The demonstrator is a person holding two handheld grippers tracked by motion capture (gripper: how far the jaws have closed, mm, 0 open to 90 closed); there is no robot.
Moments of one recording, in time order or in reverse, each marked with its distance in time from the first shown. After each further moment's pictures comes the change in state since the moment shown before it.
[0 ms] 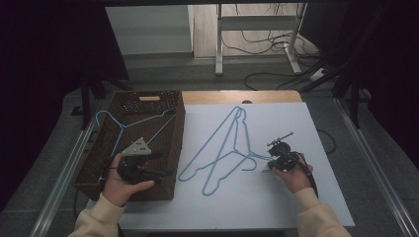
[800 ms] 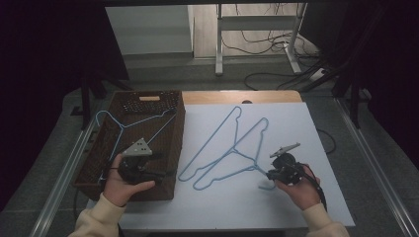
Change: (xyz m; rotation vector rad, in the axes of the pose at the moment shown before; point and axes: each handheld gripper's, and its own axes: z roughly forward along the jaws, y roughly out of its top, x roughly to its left) left arm -0.002 0.000 0.002 0.005 -0.001 0.006; right arm 0.020 -0.021 -0.035 -0.093 0.068 -0.098
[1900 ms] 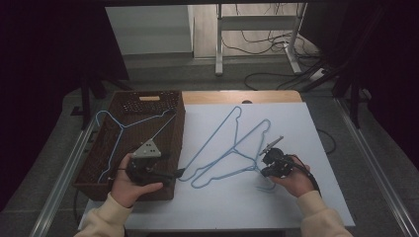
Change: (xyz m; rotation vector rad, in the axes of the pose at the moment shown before) left arm -0.019 0.013 0.012 -0.001 -0.017 0.054; right arm -0.003 0.020 0.027 0.140 0.059 -0.152
